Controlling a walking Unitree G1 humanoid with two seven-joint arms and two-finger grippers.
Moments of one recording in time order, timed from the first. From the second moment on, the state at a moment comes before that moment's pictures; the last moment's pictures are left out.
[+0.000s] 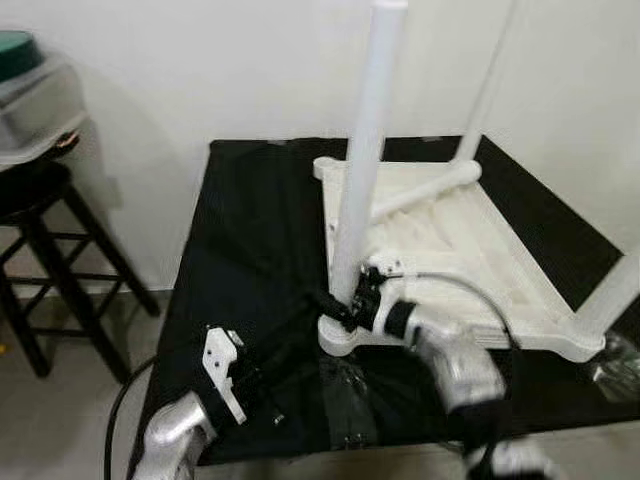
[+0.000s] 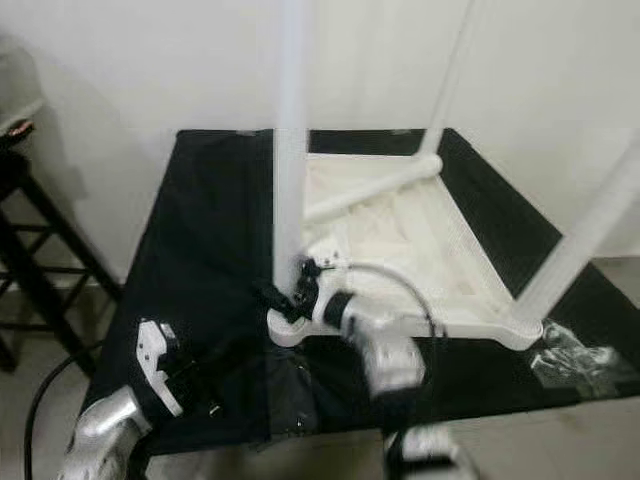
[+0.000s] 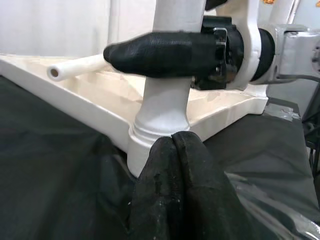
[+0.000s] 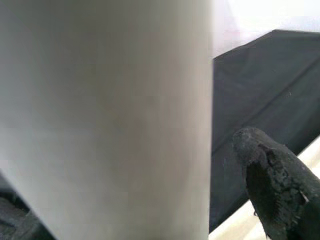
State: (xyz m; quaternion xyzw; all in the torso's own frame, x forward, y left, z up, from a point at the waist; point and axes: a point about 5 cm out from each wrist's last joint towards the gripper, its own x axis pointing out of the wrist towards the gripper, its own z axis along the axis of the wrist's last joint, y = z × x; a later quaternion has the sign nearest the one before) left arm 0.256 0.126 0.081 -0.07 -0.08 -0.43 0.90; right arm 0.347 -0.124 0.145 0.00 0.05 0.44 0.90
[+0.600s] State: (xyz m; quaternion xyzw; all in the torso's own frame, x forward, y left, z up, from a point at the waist) left arm 0.252 0.127 0.076 -0.08 -0.08 -0.42 0.90; right arm 0.368 -0.130 0.165 -0.02 0.04 0.52 0.85
